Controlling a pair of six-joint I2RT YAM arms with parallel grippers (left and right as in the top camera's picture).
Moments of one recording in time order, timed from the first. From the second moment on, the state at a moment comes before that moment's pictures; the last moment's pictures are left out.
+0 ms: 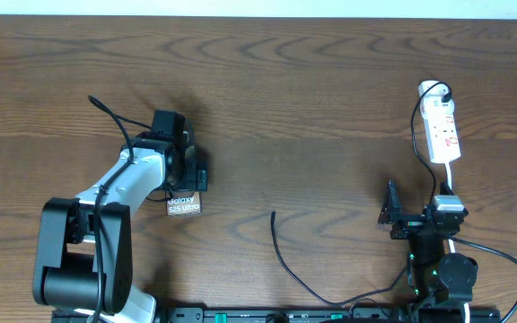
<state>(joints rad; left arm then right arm) -0.13 1.72 0.91 -0.61 -0.01 -0.15 -0.01 0.01 0.01 -0.07 -0.02 0.06</state>
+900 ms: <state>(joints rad) -0.13 1.72 0.91 -0.55 0.02 -0.17 -0.01 0.01 0.01 -0.07 -0.02 0.06</state>
